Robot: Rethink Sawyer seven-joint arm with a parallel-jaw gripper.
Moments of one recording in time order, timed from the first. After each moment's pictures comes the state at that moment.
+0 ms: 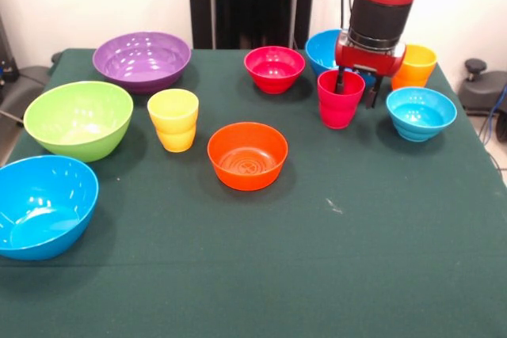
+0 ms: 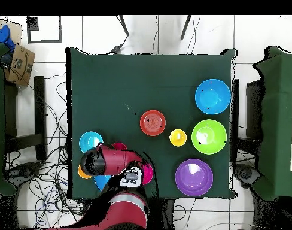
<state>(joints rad) 0.09 -0.50 -0.09 1.92 0.08 0.13 2.06</state>
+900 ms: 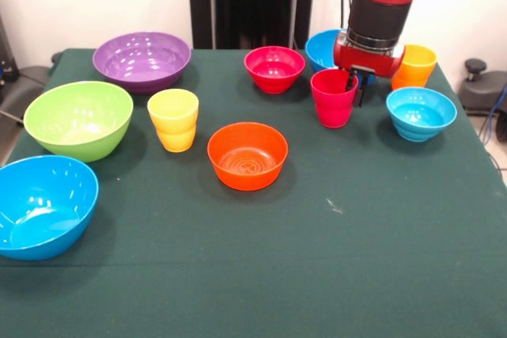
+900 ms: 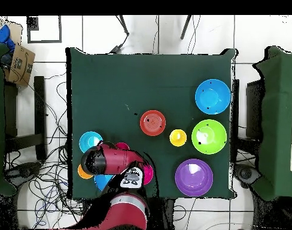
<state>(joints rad) 0.10 -0.51 -0.10 1.92 0.11 0.12 2.07</state>
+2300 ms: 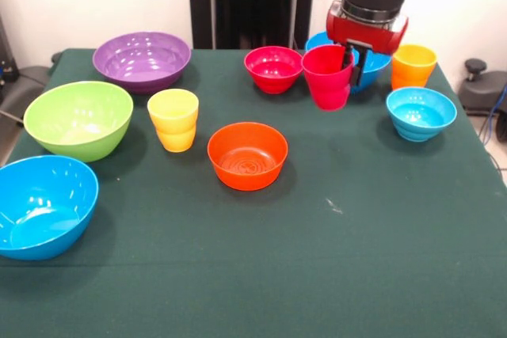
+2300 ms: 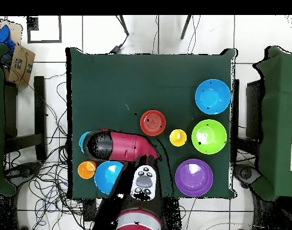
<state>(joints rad) 0.04 -0.65 -0.12 1.80 0.11 0.45 2.07</state>
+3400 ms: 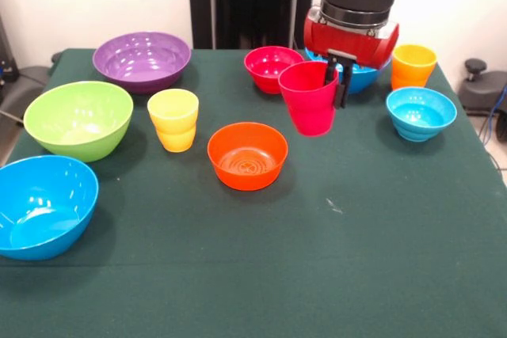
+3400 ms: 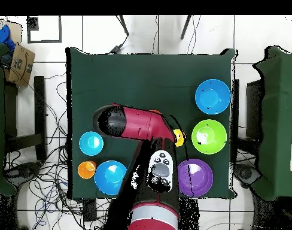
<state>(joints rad) -0.02 -0.63 -0.13 1.63 0.11 0.49 2.07</state>
